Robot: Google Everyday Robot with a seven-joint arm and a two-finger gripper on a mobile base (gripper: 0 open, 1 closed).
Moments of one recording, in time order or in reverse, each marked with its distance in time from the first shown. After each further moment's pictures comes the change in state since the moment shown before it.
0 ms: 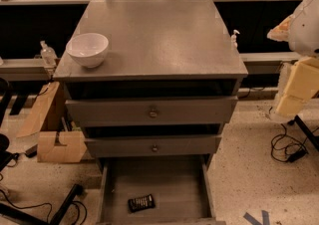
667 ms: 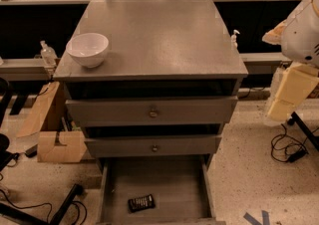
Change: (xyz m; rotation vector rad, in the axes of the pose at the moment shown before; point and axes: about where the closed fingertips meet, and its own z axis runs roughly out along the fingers) arm -0.006 0.001 0.010 0.016 -0.018 0.001
